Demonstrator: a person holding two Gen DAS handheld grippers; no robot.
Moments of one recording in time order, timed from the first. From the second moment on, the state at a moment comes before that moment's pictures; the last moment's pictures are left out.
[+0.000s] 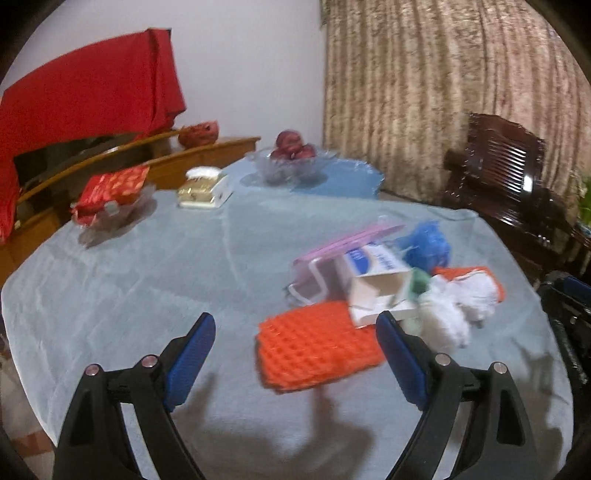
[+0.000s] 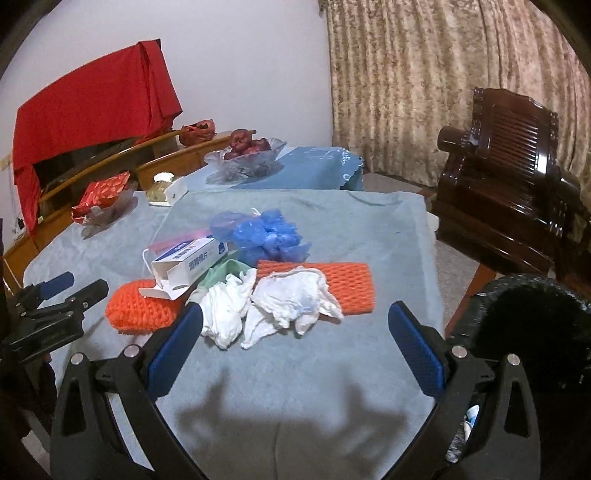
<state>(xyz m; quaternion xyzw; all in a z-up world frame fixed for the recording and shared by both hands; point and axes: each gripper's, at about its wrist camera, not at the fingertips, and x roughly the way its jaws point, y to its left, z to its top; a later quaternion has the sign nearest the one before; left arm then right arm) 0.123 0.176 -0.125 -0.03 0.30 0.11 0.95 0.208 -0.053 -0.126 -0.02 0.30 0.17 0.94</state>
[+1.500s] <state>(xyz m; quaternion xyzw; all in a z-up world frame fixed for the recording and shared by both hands) 0.157 0.178 -0.172 -0.10 0.38 0.06 0.92 0.278 -0.020 -0.180 -0.03 0.39 0.21 0.89</state>
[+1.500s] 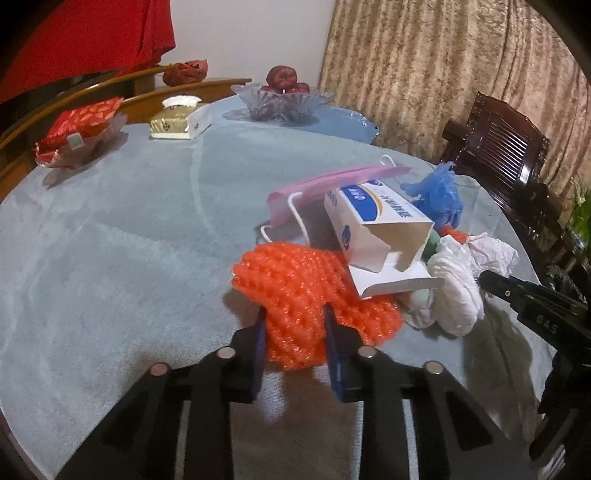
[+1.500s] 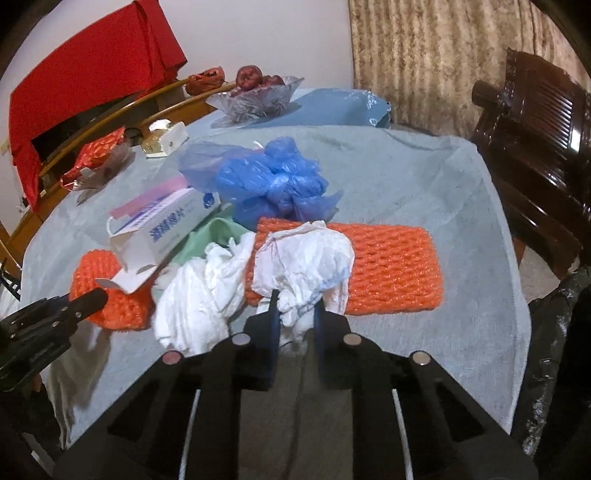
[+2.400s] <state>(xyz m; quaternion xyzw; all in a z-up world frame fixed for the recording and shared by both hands) 0.081 0.116 -0.083 -0.06 0.31 -0.02 0.95 0.196 -0.069 -0.095 -0.01 0.32 0.23 0.92</state>
